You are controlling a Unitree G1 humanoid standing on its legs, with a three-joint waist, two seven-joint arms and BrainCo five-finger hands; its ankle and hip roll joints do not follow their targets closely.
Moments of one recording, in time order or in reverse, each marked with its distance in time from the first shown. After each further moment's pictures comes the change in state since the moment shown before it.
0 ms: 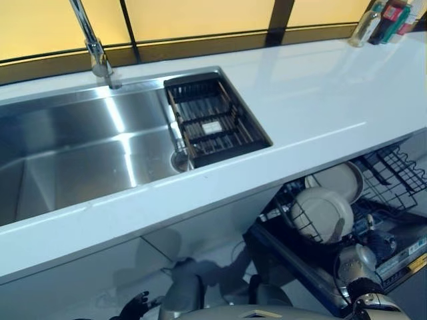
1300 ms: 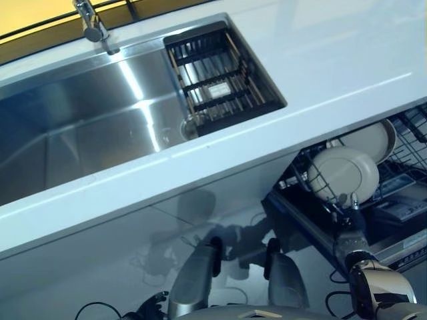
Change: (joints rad) left arm -0.022 -0.005 -0.207 -0.047 0.051 -0.027 0.000; right arm -0.322 -0.062 0.050 0.359 0.358 0.153 0.541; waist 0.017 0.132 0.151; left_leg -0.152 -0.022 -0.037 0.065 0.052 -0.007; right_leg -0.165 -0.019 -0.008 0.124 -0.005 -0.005
